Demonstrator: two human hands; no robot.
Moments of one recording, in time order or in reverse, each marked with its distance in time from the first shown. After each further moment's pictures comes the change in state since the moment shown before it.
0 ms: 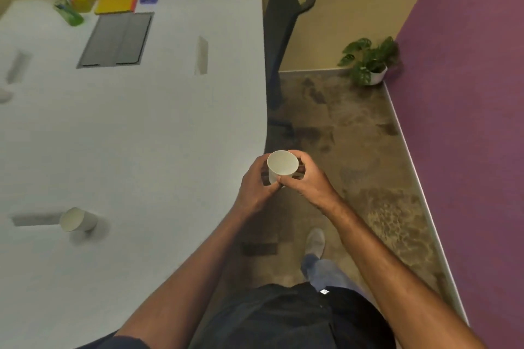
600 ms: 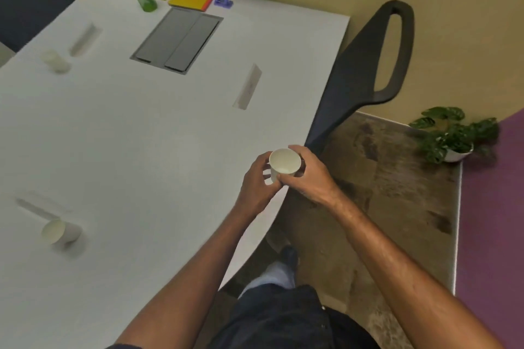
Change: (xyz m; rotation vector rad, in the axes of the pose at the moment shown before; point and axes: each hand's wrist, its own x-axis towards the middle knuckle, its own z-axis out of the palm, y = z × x) left_hand 0.287 0.031 -0.029 -0.047 0.384 -0.146; right_hand 0.355 -0.091 -0.036 -0.222 -0.364 -0.161
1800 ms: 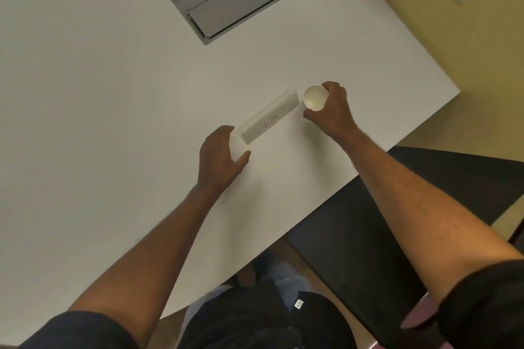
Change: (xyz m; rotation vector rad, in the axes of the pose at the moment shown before) left_hand 0.306 -0.093 -0.047 0.524 0.505 -0.357; right_hand 0.515 -0.044 -0.033 -0.489 -0.256 -0.066
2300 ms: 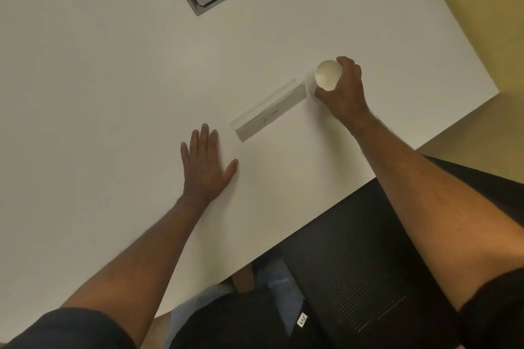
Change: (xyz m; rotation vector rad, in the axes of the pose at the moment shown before) left_hand -0.001 -0.056 0.064 0.413 -0.187 -0.105; right_hand 0.081 0.030 0.020 -0.026 0.007 -0.036
